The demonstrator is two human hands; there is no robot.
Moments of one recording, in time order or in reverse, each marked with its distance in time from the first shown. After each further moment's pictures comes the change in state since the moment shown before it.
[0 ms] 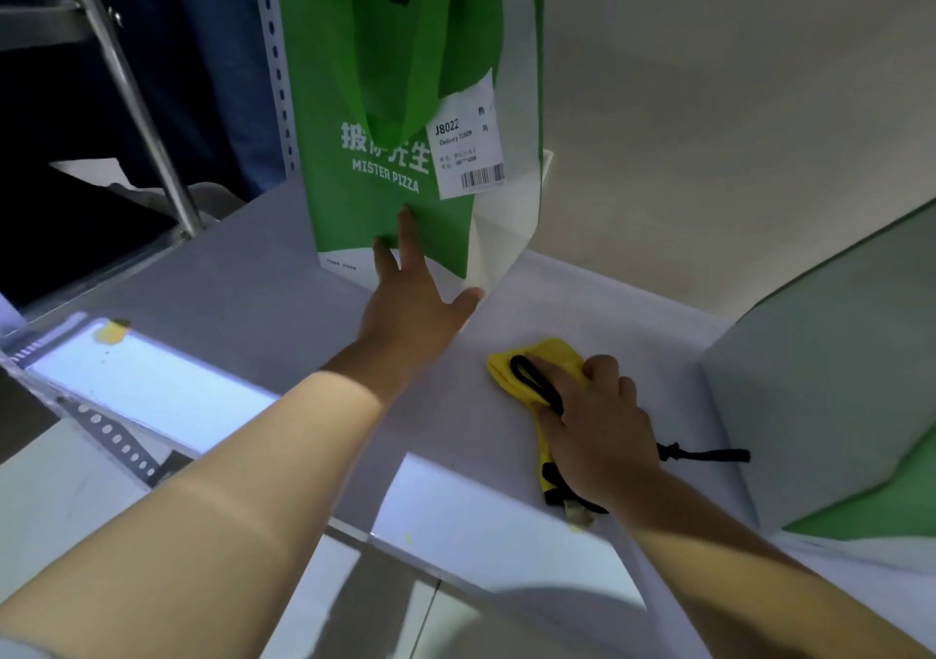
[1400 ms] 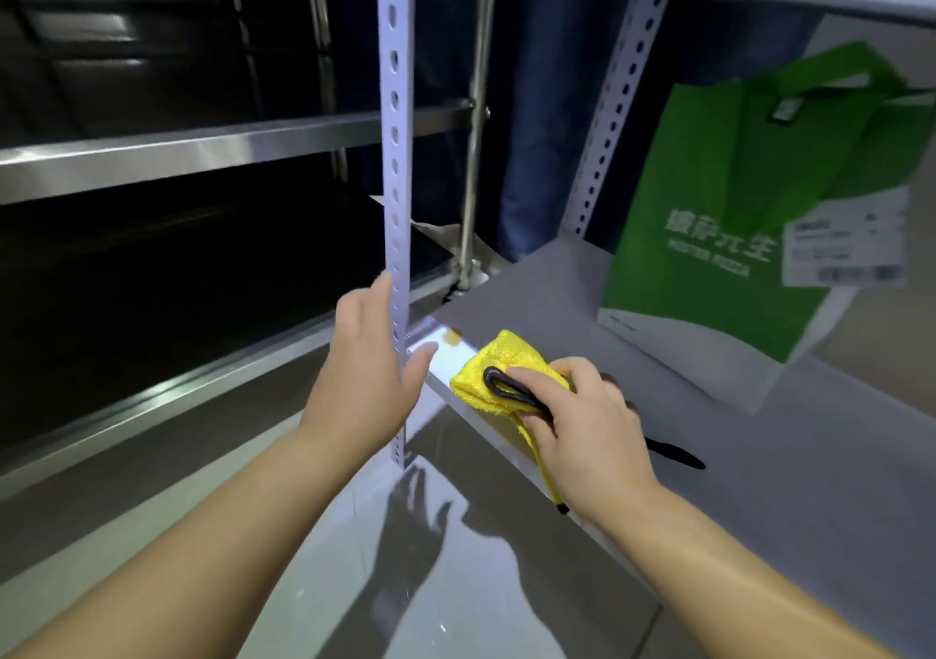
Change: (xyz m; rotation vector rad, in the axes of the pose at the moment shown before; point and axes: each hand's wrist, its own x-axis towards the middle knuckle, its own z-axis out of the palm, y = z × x) left_hand -0.121 -0.140 -0.243 0.193 0.360 -0.048; right_hand -0.020 -0.260 -0.013 0.192 -0.004 -0.515
